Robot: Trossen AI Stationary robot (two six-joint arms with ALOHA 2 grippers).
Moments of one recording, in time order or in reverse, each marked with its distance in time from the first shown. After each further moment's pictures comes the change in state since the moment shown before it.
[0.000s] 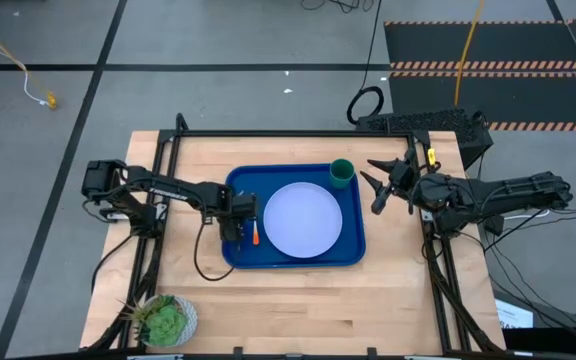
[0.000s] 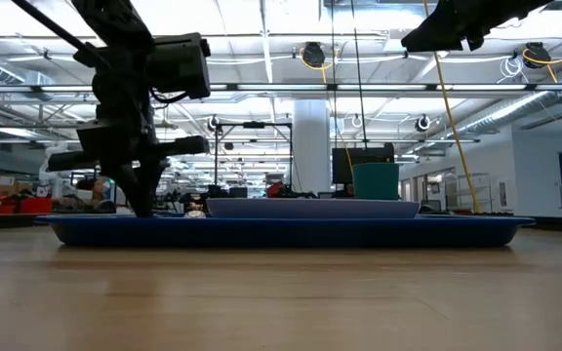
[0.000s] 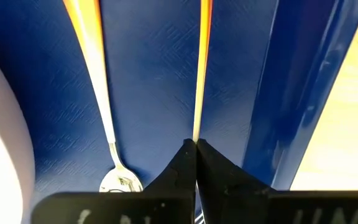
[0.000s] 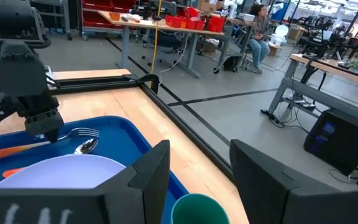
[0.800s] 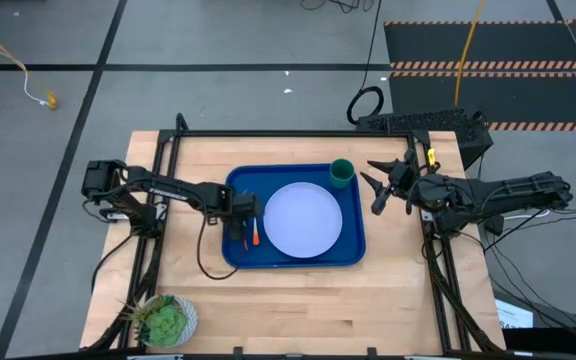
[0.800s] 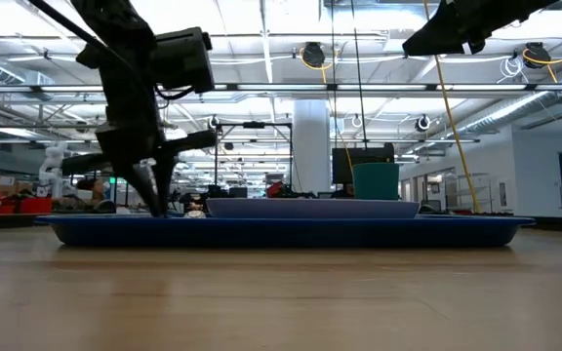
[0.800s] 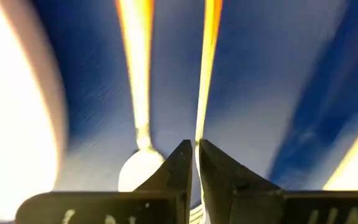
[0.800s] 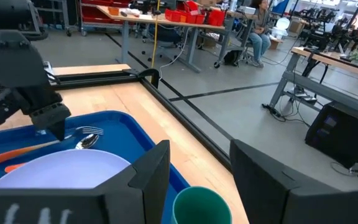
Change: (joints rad) left arm -0.007 0.000 -0.002 0.076 -0.047 -0.067; right arm 0.000 0.000 0.000 -0.032 -0.001 0.034
